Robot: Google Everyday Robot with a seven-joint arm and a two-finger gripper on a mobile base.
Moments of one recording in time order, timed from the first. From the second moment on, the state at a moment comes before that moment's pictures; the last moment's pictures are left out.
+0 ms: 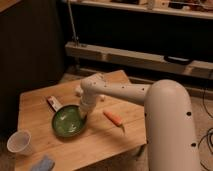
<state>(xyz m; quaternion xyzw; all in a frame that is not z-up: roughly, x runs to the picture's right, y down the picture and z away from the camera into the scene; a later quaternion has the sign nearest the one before) -0.131 0.154 0.860 -0.08 -0.42 -0.76 0.49</state>
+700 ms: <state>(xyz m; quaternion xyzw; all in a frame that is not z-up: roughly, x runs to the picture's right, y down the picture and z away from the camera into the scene) -0.099 0.127 0.820 -0.12 -0.36 -0.79 0.49</state>
